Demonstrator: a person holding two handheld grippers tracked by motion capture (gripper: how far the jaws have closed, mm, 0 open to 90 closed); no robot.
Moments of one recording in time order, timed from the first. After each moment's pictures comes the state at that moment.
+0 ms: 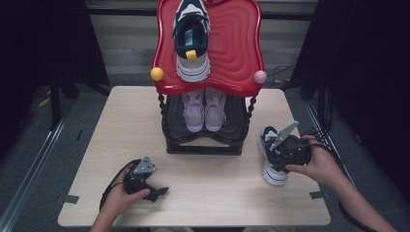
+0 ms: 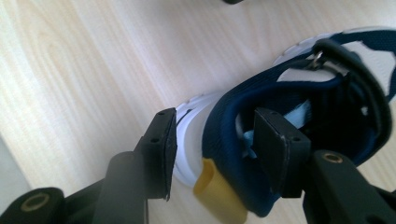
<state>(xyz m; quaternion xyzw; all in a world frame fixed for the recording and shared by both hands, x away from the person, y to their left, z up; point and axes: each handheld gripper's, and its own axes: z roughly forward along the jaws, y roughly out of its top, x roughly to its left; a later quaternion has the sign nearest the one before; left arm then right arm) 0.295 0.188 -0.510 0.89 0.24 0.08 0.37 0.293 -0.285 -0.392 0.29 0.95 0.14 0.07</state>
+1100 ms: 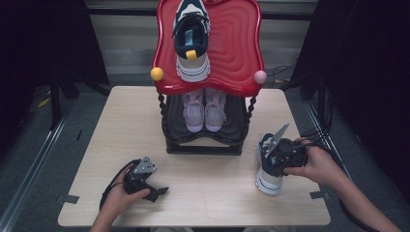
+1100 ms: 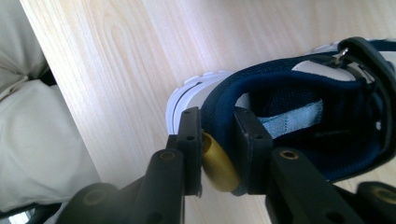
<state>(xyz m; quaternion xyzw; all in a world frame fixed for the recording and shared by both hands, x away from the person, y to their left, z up) 0.295 0.188 -0.510 0.89 0.24 0.08 0.37 0.288 -0.265 -0.385 0.25 0.96 0.11 0.00</state>
